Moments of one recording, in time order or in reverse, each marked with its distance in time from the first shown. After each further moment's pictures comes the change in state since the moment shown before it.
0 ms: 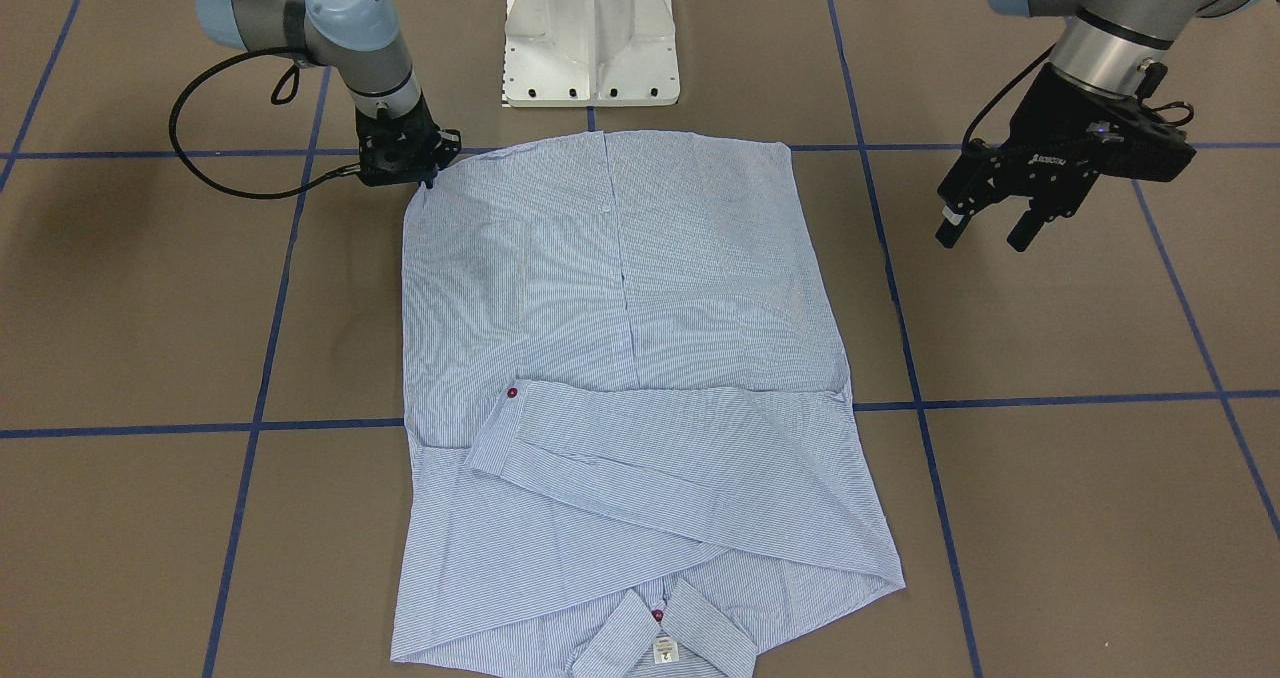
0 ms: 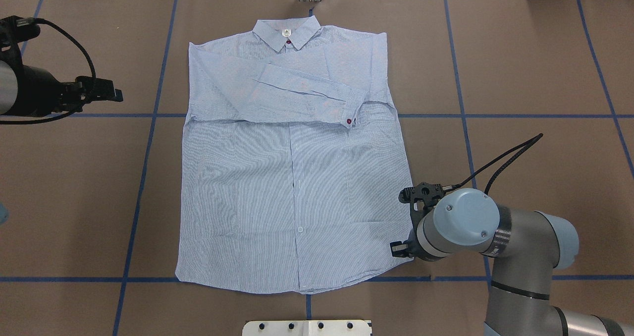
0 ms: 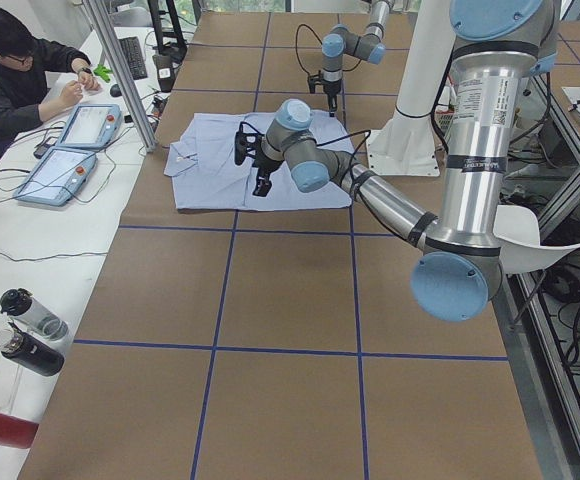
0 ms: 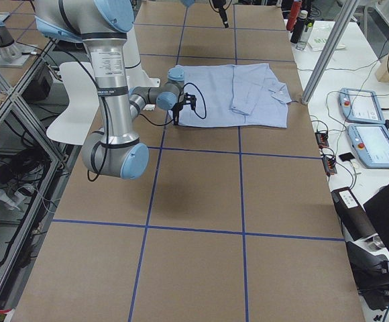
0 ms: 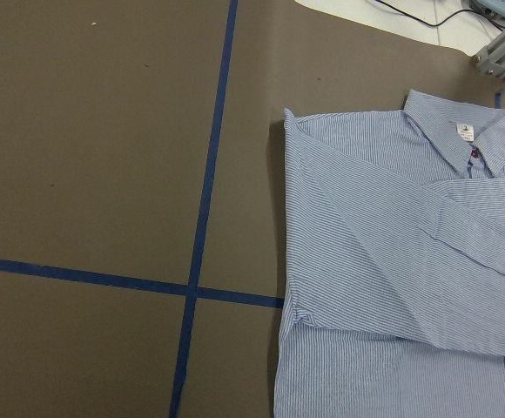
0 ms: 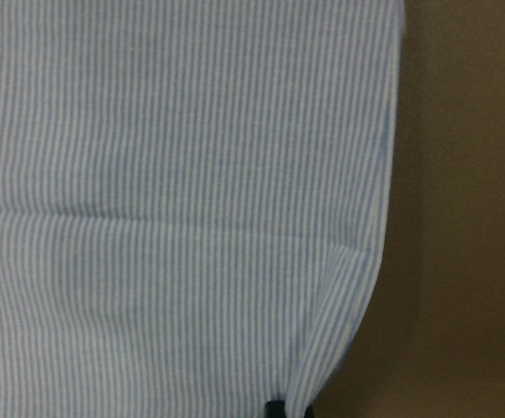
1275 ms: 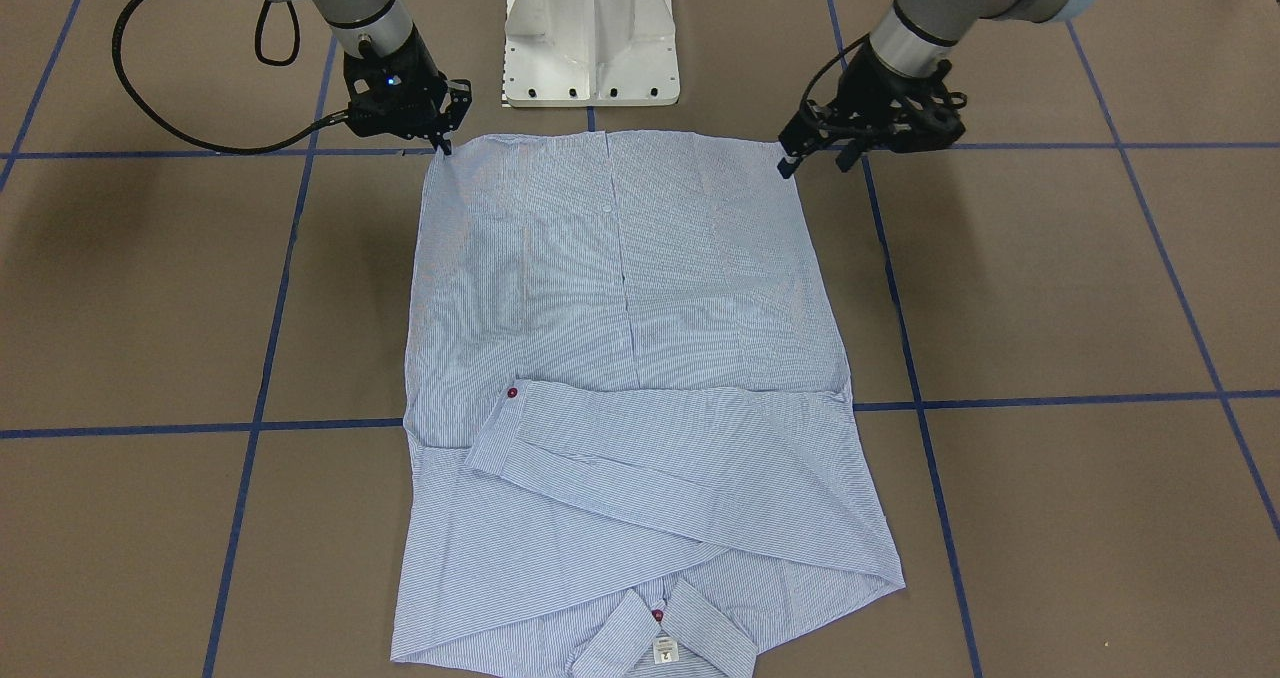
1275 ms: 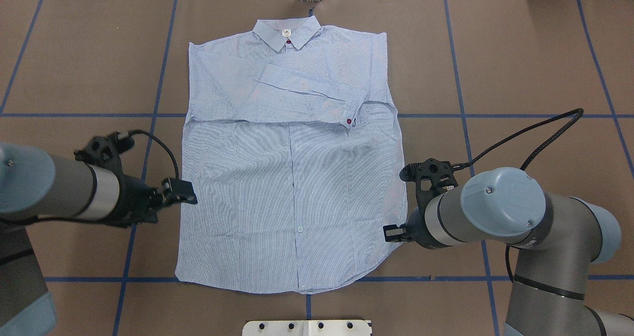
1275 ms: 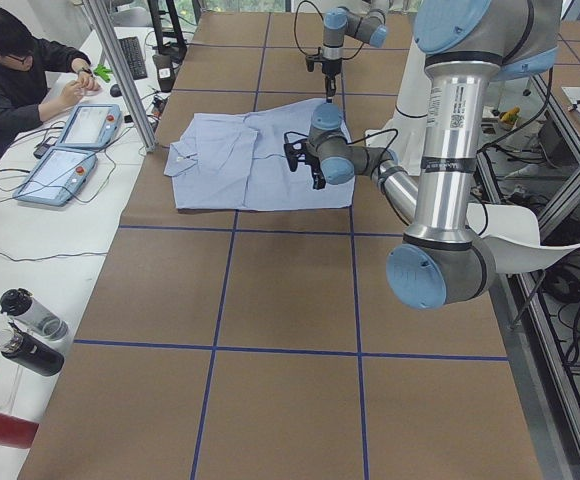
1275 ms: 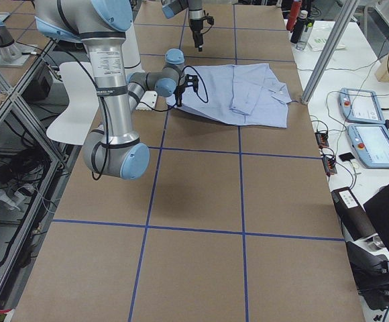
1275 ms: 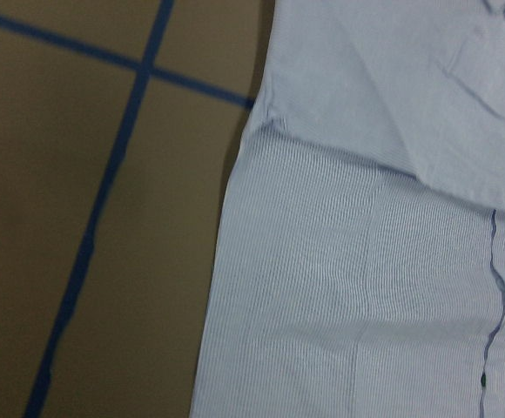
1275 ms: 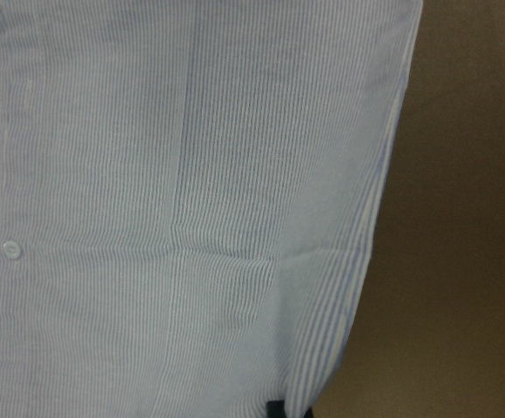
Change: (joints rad) left arm 0.459 -0.004 -0.055 0.046 0.065 -0.500; right arm 0.054 0.009 0.180 -0.012 0.001 0.010
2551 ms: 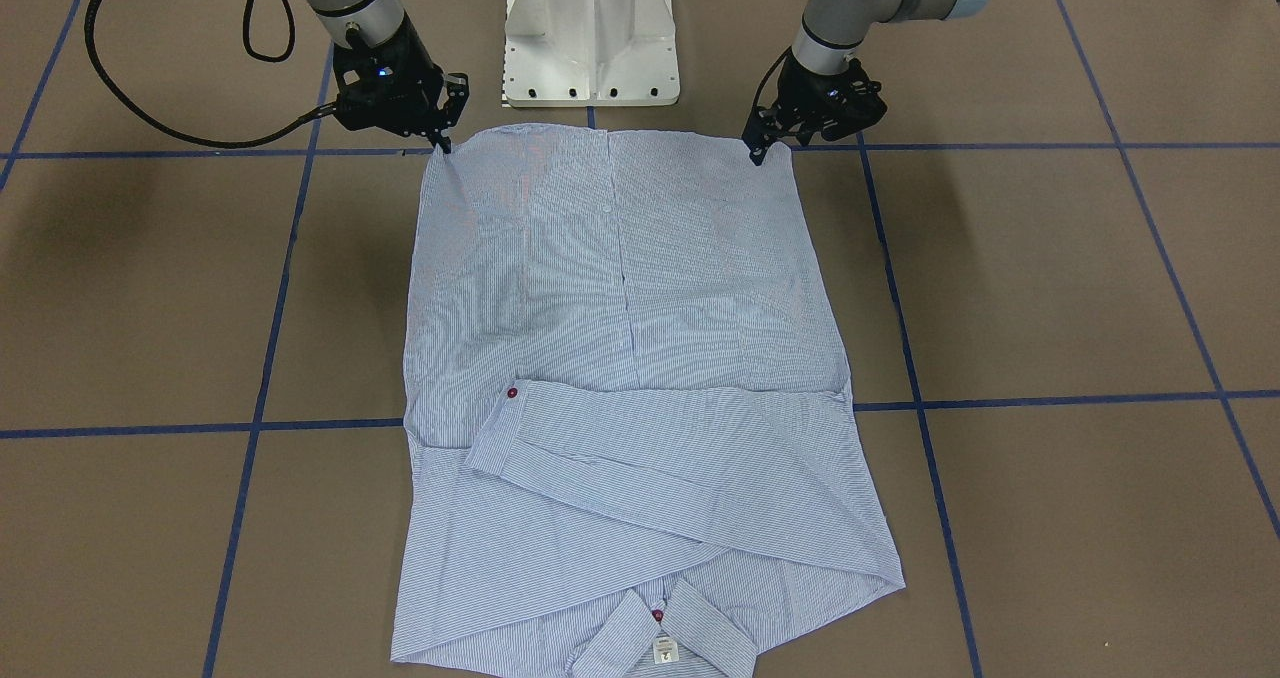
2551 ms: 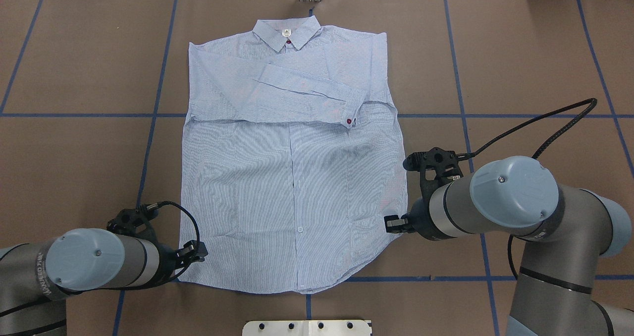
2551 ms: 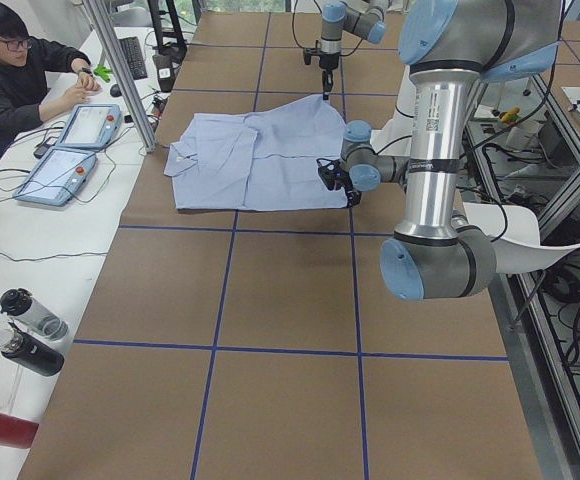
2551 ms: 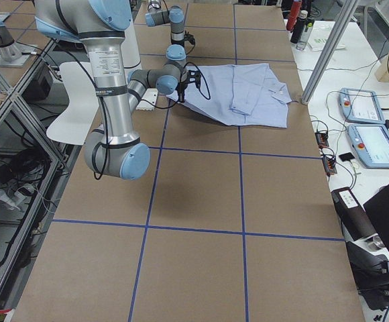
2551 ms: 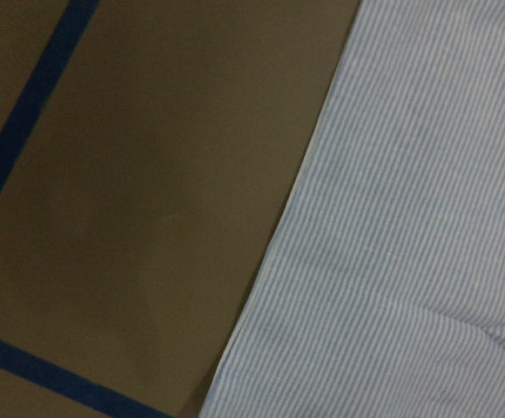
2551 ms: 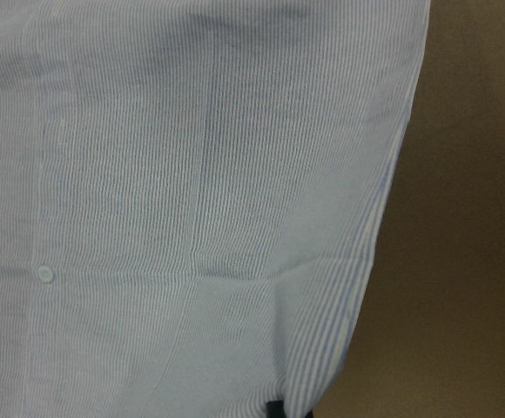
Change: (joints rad) left arm 0.212 0.005 0.051 0.135 0.170 -0.177; right arm 0.026 0.006 0.014 0.002 0.006 0.000
